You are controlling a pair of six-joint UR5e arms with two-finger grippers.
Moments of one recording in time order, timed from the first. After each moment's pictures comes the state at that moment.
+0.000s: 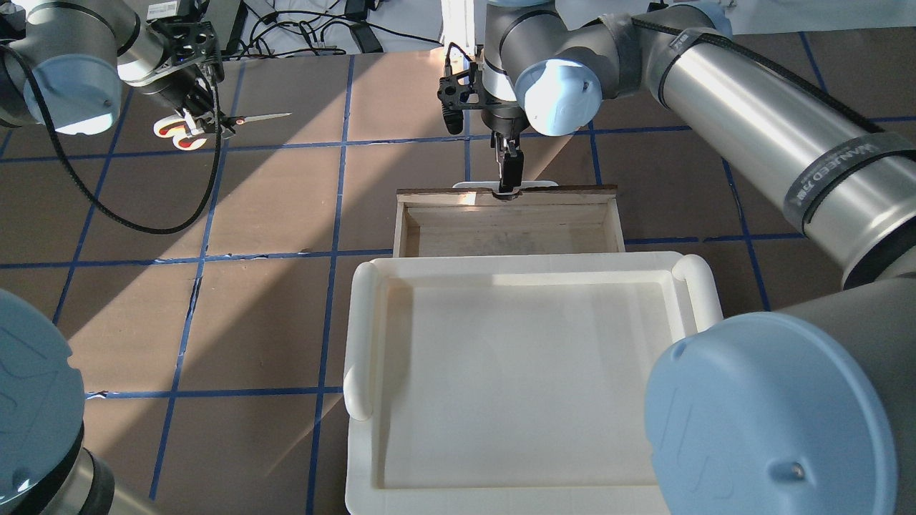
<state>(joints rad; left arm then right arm) -1.32 -1.99 -1.47 -1.15 1.40 1.55 1.82 -0.99 1.31 -1.84 -1.50 -1.41</state>
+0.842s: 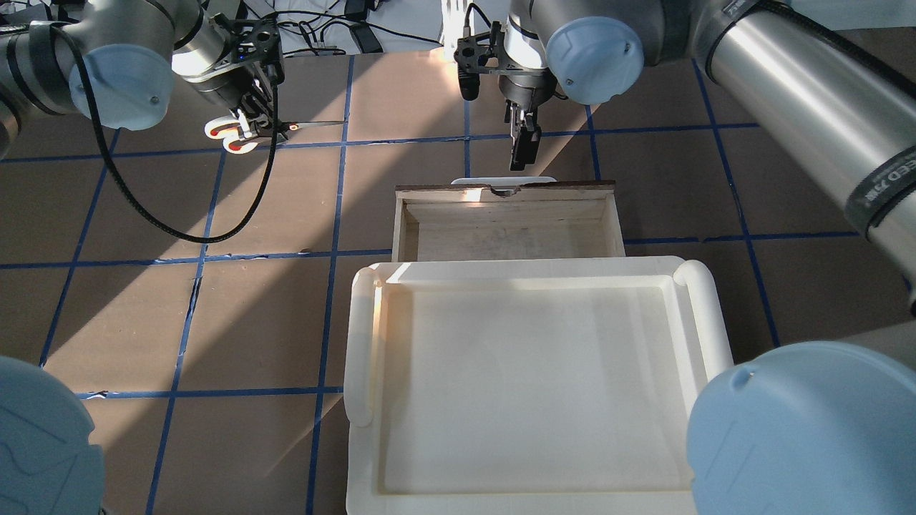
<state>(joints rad) -1.47 -1.92 -1.49 -1.23 1.40 1.49 1.75 -1.11 1.30 -1.74 -1.45 -1.37</state>
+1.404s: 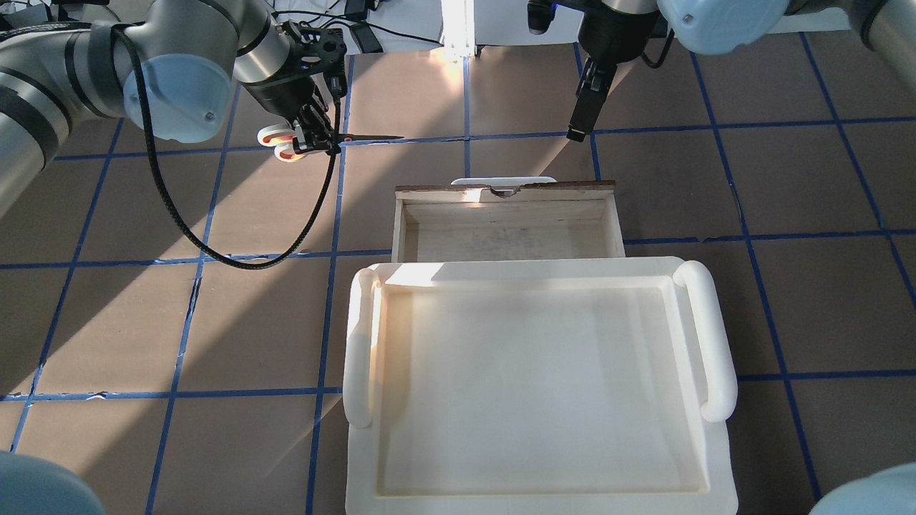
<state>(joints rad) -1.63 -1.88 -1.52 -1.25 1.40 1.44 1.64 -1.30 1.34 -1.63 -1.49 -0.96</state>
